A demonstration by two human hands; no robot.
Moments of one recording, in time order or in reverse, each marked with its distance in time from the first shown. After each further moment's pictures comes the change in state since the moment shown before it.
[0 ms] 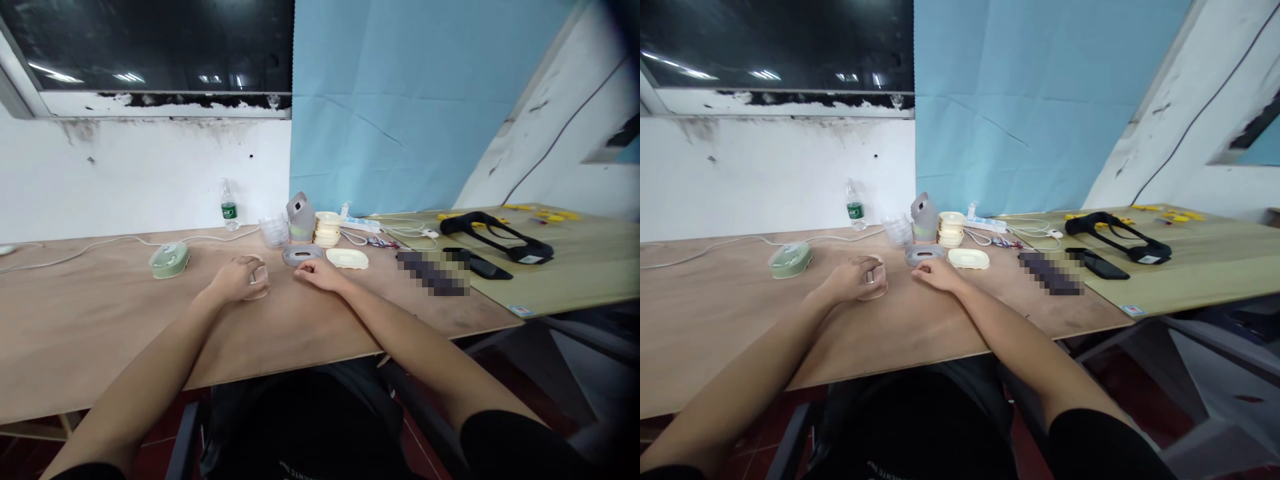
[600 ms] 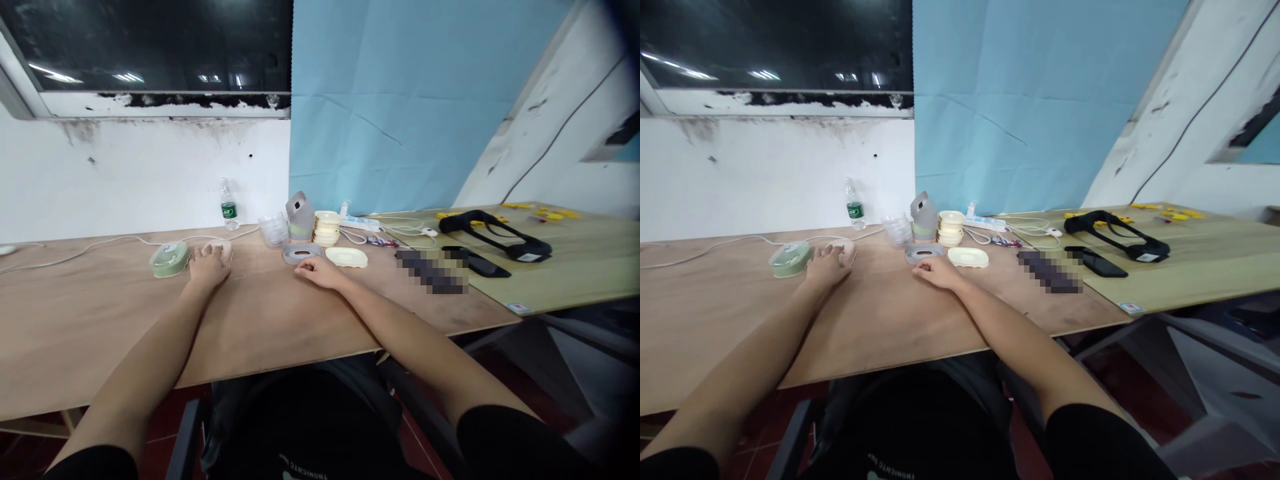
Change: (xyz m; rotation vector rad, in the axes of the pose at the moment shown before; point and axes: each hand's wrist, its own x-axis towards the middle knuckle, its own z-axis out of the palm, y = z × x) left_hand -0.005 -0.063 0.012 0.154 0.009 -0.692; right_hand -0.001 -0.006 -0.004 -0.006 -0.010 0.044
